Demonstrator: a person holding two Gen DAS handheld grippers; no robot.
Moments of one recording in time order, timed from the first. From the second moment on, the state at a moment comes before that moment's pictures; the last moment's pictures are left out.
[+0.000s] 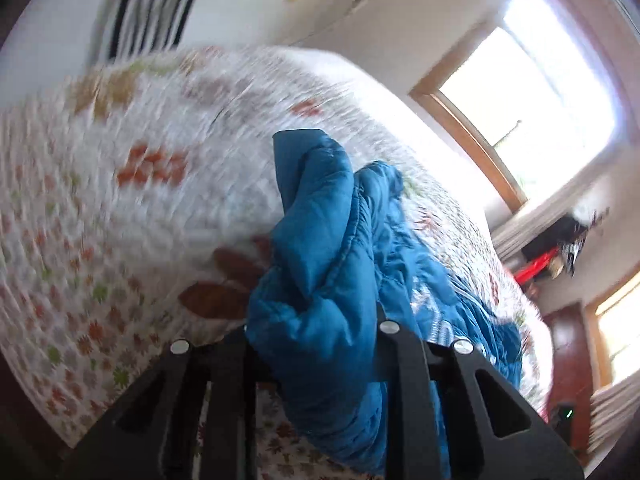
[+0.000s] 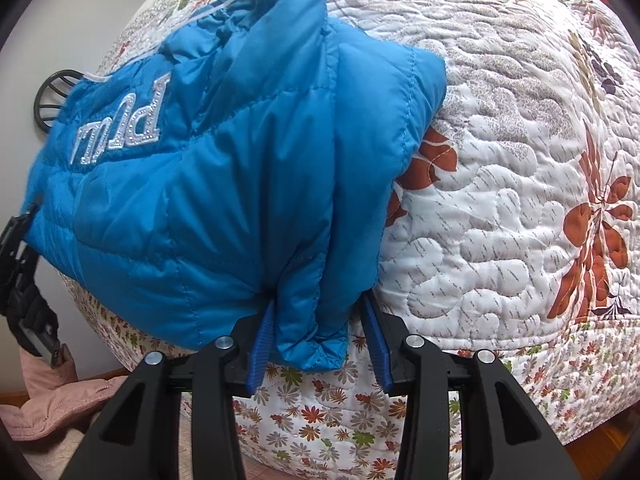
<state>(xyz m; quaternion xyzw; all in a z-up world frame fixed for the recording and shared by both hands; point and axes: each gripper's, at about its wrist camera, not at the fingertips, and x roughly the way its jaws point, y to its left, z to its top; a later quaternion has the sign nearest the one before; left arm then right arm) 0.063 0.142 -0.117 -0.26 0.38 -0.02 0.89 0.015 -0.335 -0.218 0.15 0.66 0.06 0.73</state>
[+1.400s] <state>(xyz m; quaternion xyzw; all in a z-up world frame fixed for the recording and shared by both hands) 0.051 -0.152 -0.144 0.18 0.46 -0.18 0.85 -0.017 -0.342 -0.118 0.11 0.63 0.01 0.77</state>
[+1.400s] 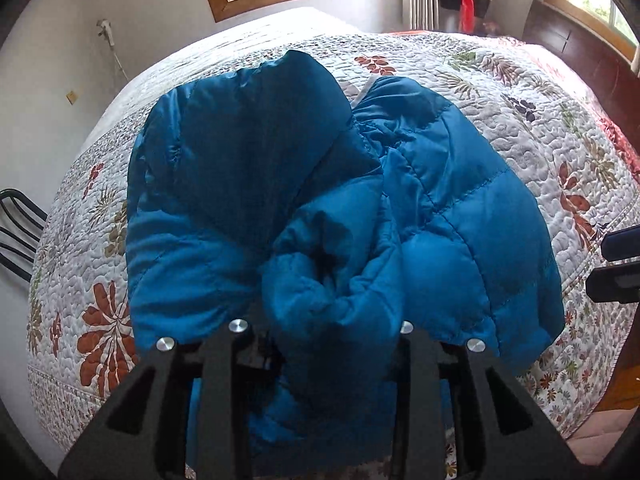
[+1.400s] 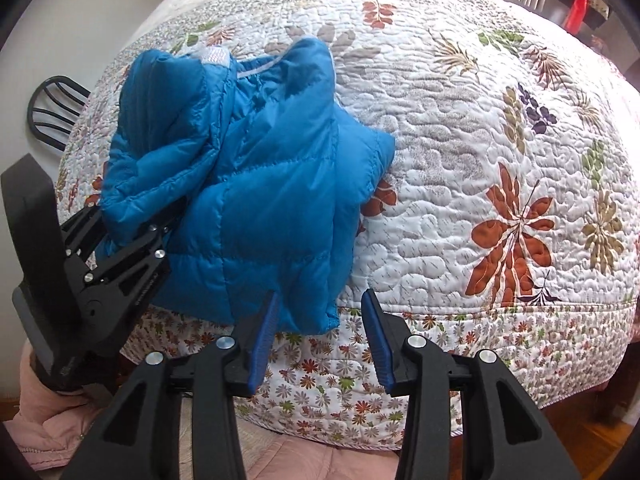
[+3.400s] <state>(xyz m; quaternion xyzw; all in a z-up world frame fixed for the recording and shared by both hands) 0.107 -0.013 -0.083 0.01 0.46 -0.09 0.88 0.066 -0.265 -0.044 0.17 0.56 0.20 0.78</state>
